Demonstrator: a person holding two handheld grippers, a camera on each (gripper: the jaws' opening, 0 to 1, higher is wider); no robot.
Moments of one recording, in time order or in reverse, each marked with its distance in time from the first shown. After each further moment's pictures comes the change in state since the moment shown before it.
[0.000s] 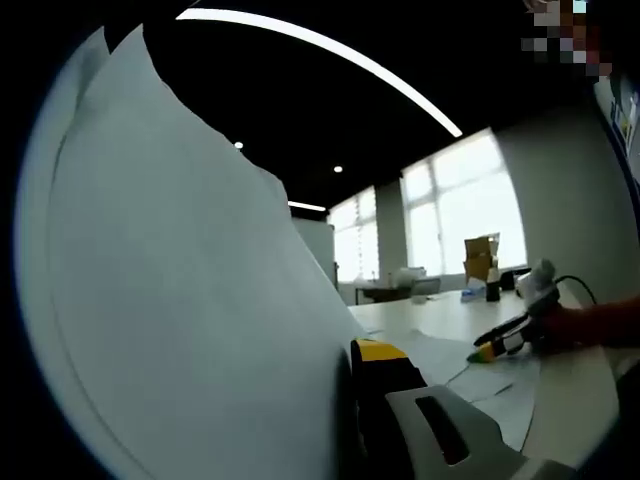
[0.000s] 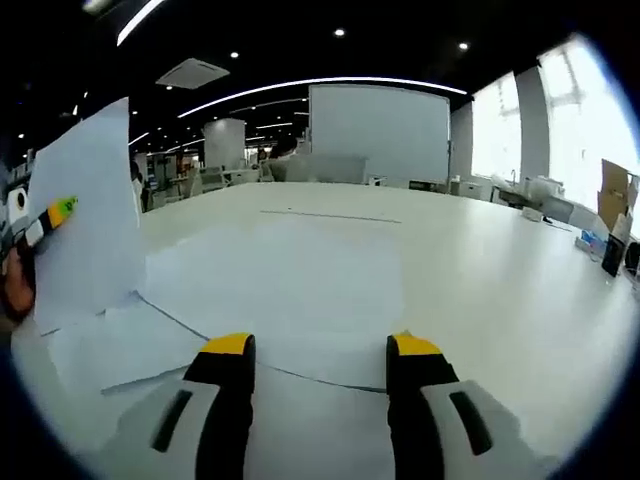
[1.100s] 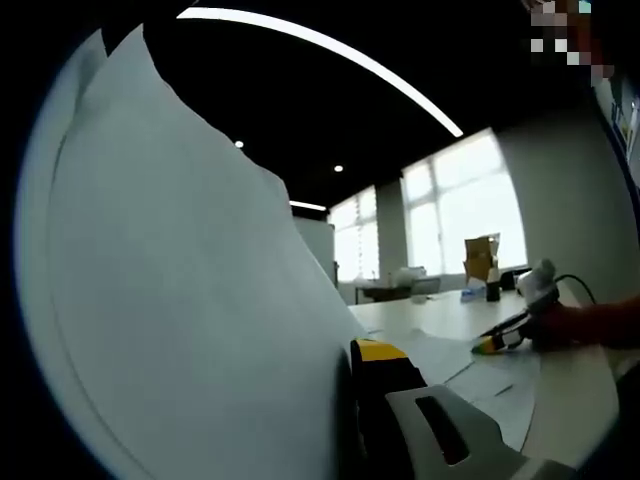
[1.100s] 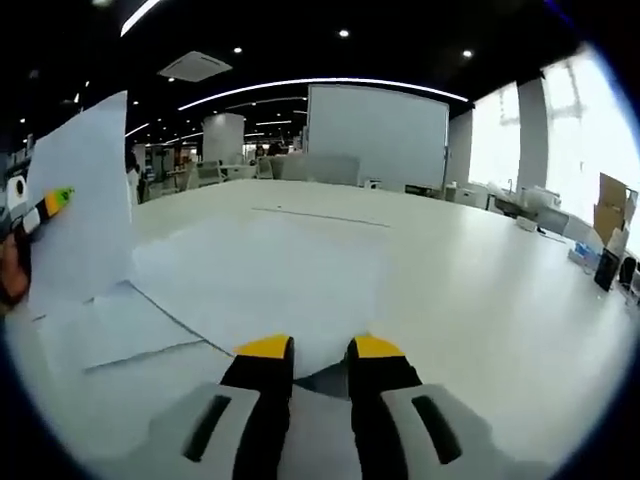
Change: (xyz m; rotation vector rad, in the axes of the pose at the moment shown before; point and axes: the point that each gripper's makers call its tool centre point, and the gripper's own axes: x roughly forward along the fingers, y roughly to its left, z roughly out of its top) left arm 0.000 0.000 -0.001 -0.004 0.004 0.001; right arm -0.001 -0.018 0.004 -0.059 -0.003 -0.007
